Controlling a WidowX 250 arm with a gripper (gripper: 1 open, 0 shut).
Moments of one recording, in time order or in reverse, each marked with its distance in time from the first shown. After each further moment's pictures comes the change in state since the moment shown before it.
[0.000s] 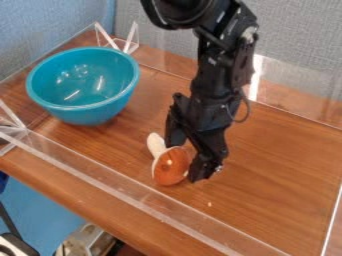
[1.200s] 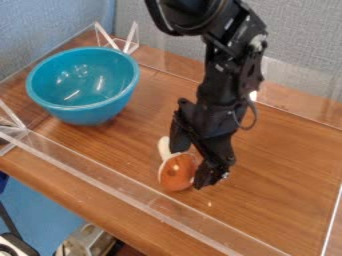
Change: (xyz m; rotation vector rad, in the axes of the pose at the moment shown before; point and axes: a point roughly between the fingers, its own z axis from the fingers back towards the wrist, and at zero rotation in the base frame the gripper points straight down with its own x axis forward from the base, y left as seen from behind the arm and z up) arm -0.001 -0.009 0.005 0.002 -0.008 0.017
